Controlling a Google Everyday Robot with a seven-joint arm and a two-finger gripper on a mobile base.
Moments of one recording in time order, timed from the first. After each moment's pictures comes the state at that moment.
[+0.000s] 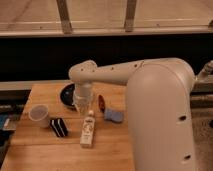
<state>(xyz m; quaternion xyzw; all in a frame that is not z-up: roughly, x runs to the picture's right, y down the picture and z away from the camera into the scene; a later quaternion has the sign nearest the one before) -0.133 0.138 0.759 -0.40 0.16 0.47 0.77</state>
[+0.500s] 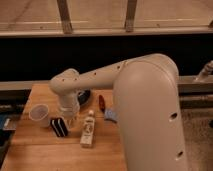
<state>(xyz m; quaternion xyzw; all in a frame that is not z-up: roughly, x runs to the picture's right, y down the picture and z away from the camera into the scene) -0.180 0.191 0.728 -0.43 0.18 0.41 0.78</state>
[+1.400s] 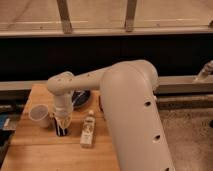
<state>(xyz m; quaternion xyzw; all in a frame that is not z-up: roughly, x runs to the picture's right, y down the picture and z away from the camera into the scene) -0.219 0.178 0.765 -0.46 0.14 0.39 0.78</state>
